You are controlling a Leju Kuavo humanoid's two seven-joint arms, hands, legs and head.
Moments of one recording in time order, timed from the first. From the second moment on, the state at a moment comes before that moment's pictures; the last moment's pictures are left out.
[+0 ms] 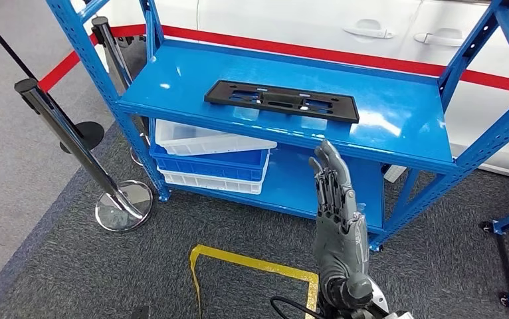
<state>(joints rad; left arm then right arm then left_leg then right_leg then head) -0.11 -0.05 -1.01 -0.26 1.19 0.46 -0.23 -0.18 -0.22 0.76 -2.03 0.06 -0.54 -0.26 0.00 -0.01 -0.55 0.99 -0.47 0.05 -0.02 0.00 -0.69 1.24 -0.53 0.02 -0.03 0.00</state>
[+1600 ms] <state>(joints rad) -0.14 -0.08 -1.10 -0.26 1.13 0.41 -0.21 -0.14 -0.26 0.76 -2.09 0.05 -0.57 -0.25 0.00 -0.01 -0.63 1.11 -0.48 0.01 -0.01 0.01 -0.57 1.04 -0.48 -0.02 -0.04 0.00</state>
